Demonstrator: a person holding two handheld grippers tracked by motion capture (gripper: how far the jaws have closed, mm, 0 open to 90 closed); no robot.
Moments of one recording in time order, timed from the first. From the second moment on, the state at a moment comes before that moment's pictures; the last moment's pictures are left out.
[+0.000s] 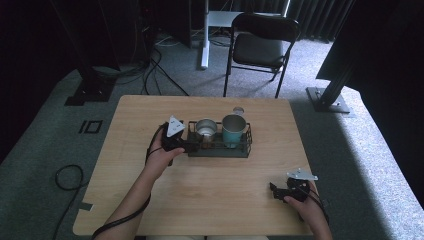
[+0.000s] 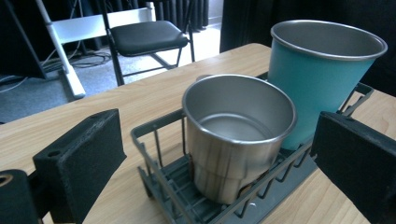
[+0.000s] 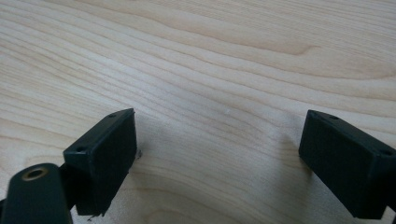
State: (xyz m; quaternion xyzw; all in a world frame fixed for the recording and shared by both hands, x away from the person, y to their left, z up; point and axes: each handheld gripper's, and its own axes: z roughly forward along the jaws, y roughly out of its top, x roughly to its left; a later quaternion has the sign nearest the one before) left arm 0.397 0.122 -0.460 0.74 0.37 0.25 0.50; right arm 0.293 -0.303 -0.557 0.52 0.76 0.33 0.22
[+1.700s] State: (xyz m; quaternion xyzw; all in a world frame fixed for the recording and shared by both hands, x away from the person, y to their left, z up) left arm 0.364 0.205 -0.487 0.71 0.45 0.27 0.46; right arm 0.293 -0.303 -0.557 0.52 0.76 0.33 0.22
